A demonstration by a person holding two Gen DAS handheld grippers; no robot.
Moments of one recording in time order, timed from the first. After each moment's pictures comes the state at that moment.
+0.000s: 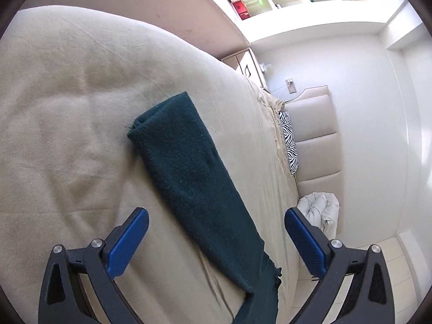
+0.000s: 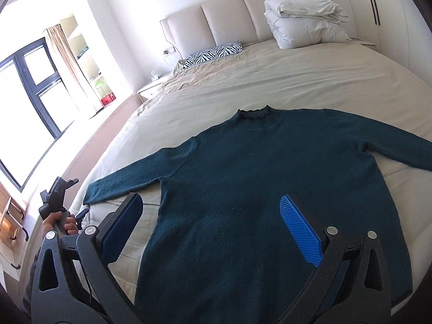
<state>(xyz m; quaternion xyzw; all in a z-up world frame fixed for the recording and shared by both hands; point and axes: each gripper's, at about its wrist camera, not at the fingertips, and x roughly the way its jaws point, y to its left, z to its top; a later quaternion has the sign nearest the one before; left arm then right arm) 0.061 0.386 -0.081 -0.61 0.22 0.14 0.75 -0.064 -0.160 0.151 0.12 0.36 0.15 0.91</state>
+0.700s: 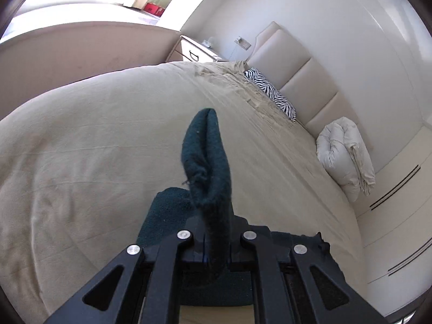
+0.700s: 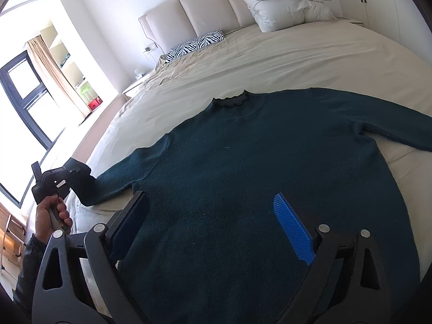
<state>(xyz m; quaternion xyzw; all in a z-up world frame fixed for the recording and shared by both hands) 0.185 0.268 0.003 -0.30 0.31 0.07 0.90 -0.004 -0.209 0.091 0.16 0.40 0.12 0.90</state>
